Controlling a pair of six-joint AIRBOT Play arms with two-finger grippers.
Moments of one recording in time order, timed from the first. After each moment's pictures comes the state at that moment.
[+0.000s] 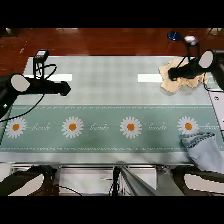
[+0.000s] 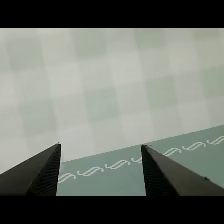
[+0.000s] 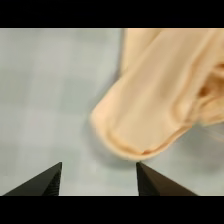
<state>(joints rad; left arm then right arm) -0.10 -1.16 0.96 1.28 -0.80 -1.35 0.00 -1.43 1.35 -1.64 0.94 1.56</state>
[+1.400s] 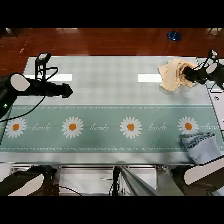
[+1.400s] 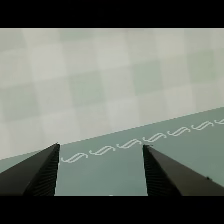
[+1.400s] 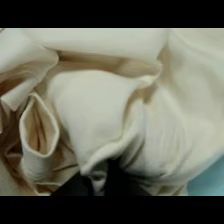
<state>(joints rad) -0.10 -1.17 0.96 1.23 -0.86 -1.35 -0.29 -1.83 1.48 -1.35 0.63 1.65</state>
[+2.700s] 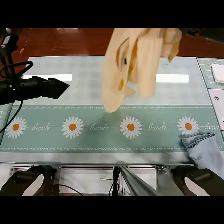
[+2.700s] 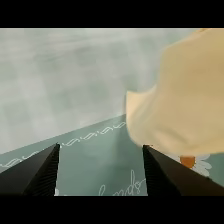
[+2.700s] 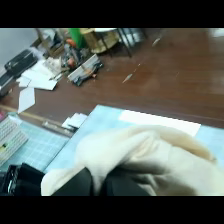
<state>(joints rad) -0.10 -0.78 0.96 1.01 -1.01 -1.30 0.26 -0.96 1.49 -0.84 0.89 1.44</state>
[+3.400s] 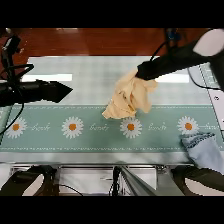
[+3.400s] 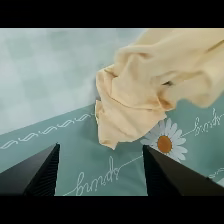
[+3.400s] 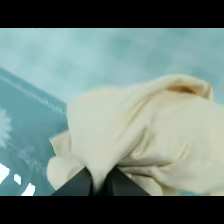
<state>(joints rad) -0.10 -0.79 0.95 0.94 -1.07 -1.29 0.32 -1.36 1.49 -1.16 1.24 1.47</state>
